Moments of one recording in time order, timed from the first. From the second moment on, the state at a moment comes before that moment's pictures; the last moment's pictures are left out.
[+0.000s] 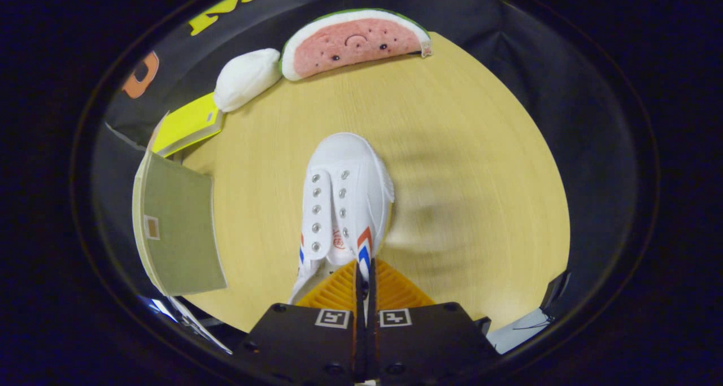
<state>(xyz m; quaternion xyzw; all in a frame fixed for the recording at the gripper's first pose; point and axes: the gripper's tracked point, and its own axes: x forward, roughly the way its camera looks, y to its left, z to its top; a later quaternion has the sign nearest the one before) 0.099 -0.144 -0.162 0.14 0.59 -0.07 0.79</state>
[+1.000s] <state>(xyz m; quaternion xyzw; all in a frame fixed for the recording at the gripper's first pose) 0.089 0.102 0.007 0.13 0.51 0.06 0.85</state>
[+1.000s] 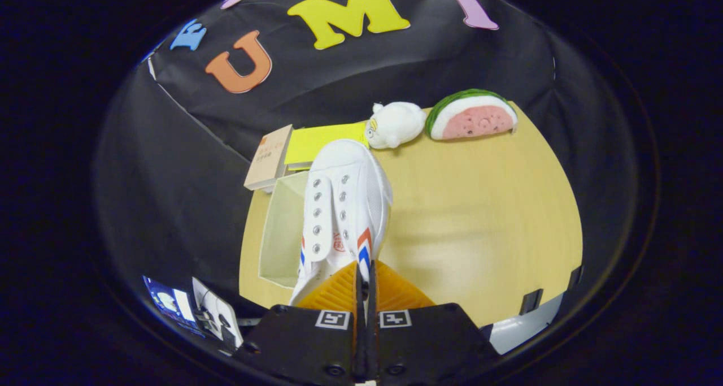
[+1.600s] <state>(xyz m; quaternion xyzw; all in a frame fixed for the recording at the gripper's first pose) 0.133 0.187 -0.060 0.13 0.51 0.04 0.85</state>
